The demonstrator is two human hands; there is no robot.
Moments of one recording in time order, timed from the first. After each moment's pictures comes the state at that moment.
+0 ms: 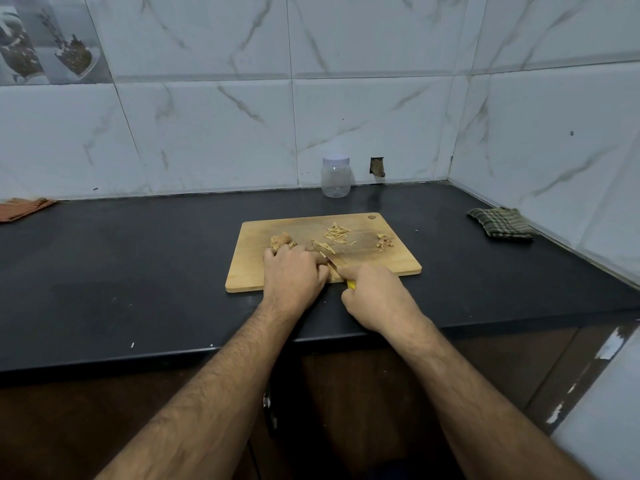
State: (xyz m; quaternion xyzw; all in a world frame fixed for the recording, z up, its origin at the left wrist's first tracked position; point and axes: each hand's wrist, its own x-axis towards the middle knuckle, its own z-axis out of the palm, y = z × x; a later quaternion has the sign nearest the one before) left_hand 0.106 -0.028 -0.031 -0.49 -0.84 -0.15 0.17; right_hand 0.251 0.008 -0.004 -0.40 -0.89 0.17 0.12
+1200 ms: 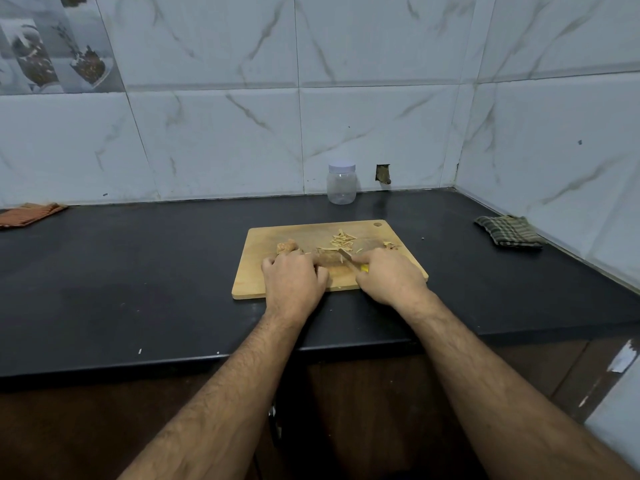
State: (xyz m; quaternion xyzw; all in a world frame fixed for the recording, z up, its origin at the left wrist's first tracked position) left_hand 0.103 -0.028 -0.033 -0.43 -0.85 -0.25 0.17; right_hand 0.237 0.050 0.006 -0.42 -0.89 0.12 0.13
